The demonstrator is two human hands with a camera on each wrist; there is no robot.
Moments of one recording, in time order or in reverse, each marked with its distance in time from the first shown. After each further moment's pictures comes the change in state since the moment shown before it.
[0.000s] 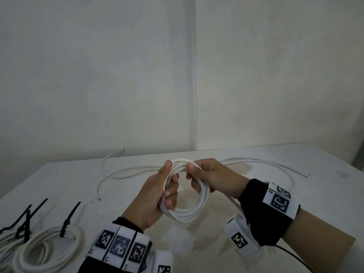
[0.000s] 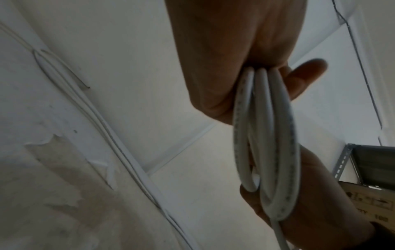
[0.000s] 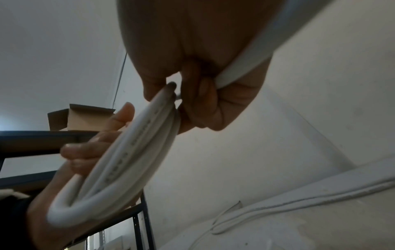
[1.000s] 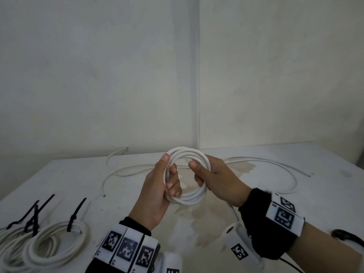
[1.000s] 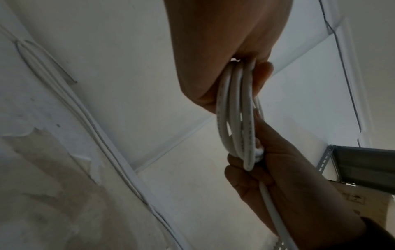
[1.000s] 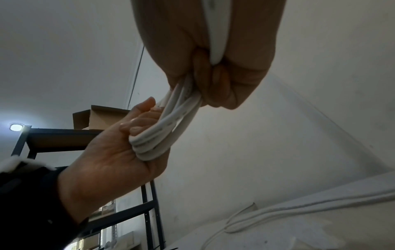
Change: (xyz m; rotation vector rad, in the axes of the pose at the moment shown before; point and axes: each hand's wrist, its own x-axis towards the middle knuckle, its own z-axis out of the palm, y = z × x) left_hand -0.007 0.002 0.008 -0.173 0.107 0.144; right_hand -0.011 -0.002 0.017 -0.056 0.256 -0.210
